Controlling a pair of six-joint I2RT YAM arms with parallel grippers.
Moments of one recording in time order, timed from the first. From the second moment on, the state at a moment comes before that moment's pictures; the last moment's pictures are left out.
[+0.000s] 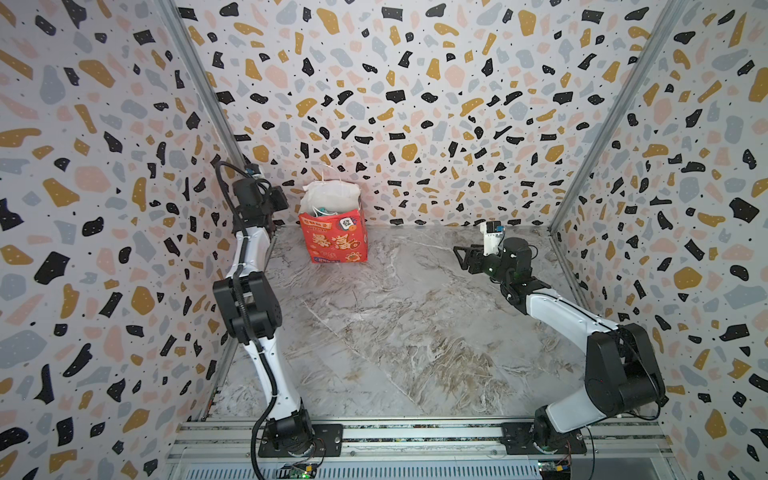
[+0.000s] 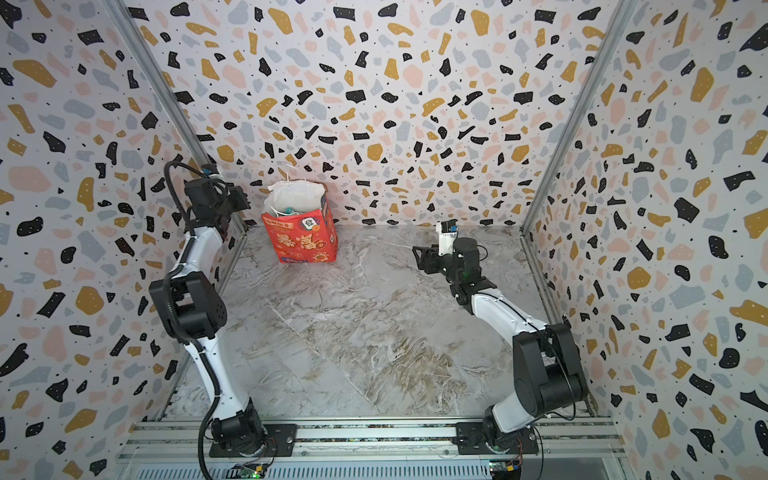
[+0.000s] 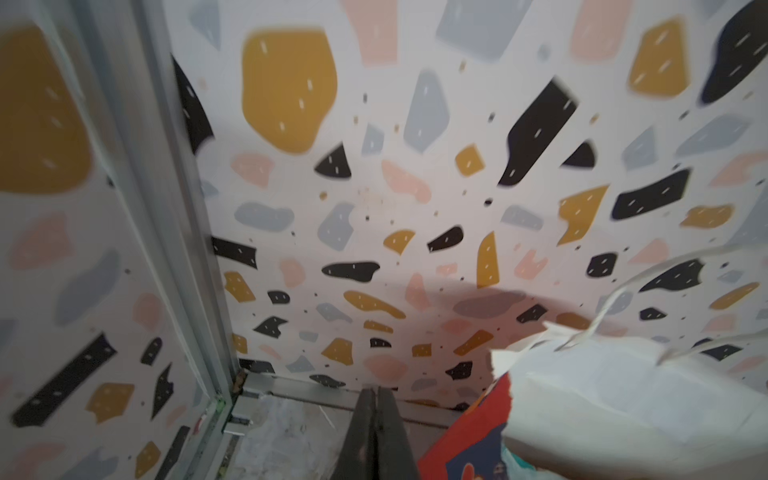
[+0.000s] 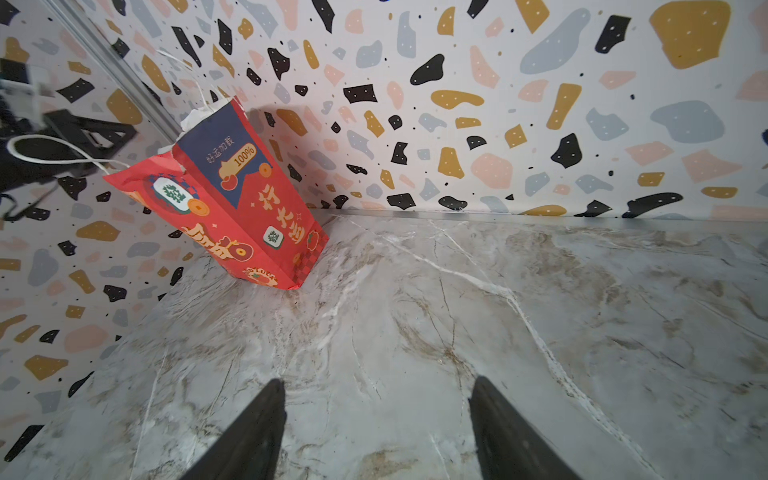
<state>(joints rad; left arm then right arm) 0.27 2.27 2.10 -0.10 0.30 -0.16 0.31 1.53 0.98 0.29 -0.32 0.27</state>
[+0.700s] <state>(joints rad) 0.26 2.73 2.37 0.02 0.49 -0.34 0.34 1.51 0.84 0.59 -0.55 0.27</state>
